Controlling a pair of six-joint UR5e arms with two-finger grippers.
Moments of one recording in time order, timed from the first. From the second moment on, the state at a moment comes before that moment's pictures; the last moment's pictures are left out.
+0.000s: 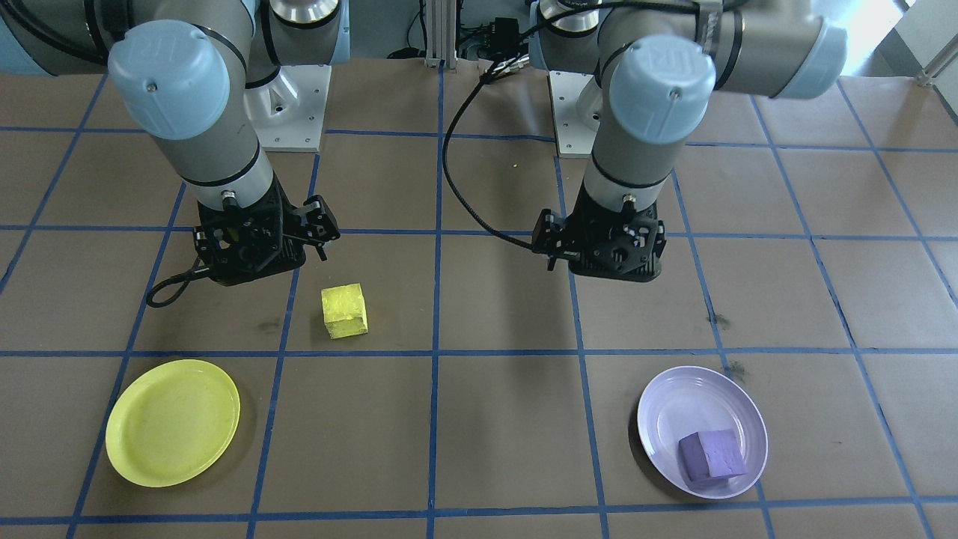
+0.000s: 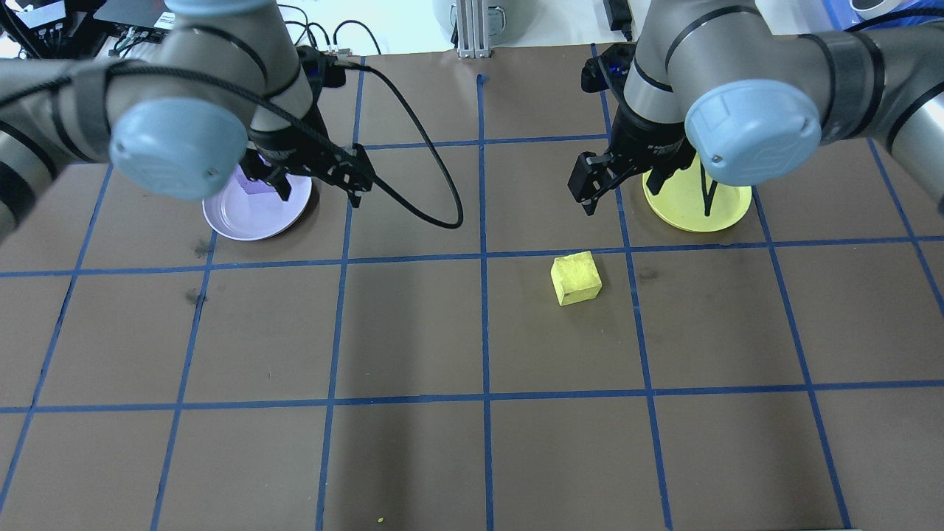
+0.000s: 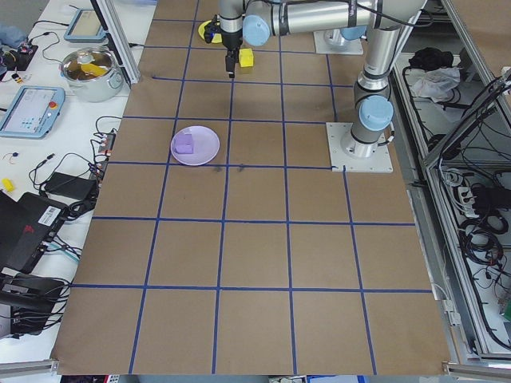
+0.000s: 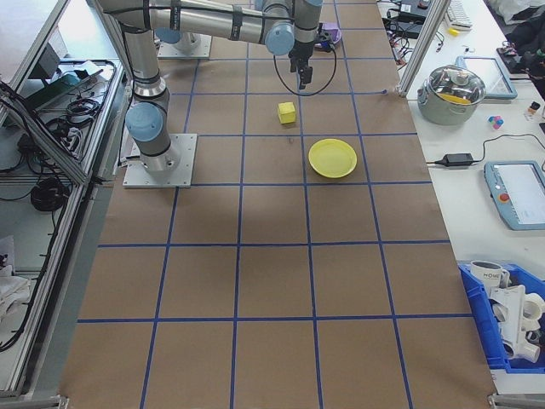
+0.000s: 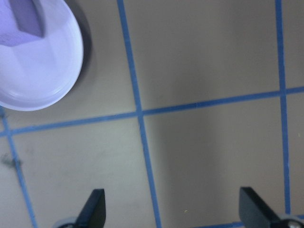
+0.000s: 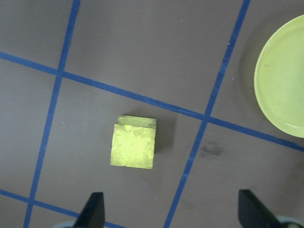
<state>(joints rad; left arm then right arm) -1.68 -1.72 -1.63 -1.38 1.61 0.03 1.66 -1.42 1.67 -1.78 -1.53 -0.22</state>
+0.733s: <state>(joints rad) -1.60 -1.58 -1.28 -1.73 1.57 0.03 1.66 -1.30 1.84 -1.94 -1.46 -0.22</state>
